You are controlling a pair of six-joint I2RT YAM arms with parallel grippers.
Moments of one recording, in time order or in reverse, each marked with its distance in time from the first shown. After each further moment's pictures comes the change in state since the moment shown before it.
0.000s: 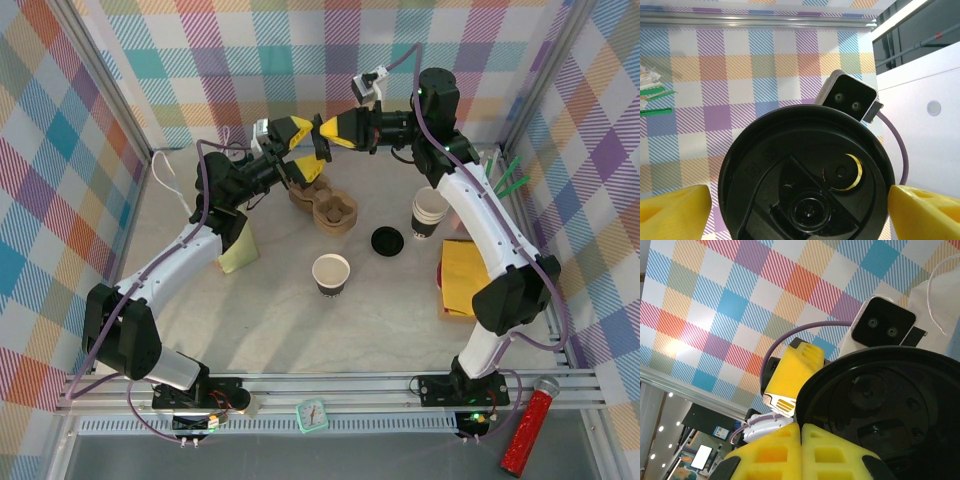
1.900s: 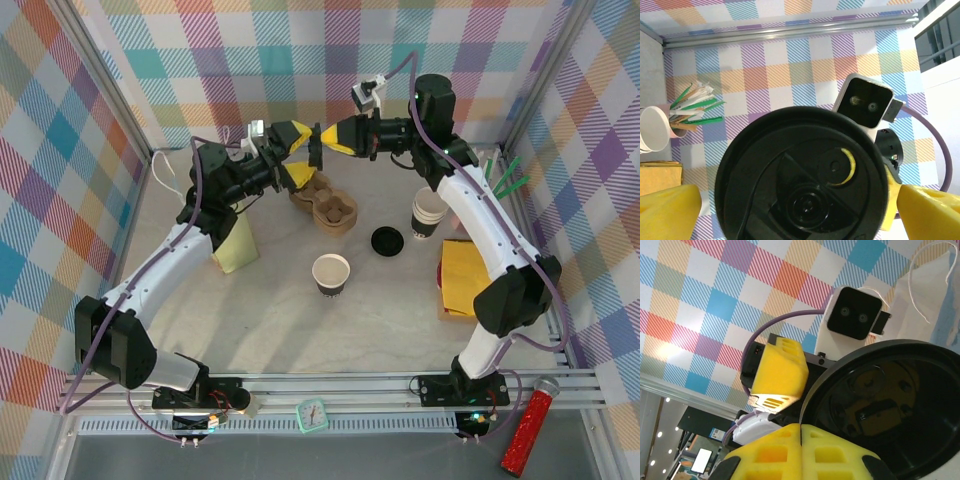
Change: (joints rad) left arm 0.035 -0.058 0.042 -0.312 0.019 0.238; right arm -0.006 -0.015 -0.050 -0.055 0.012 -0.047
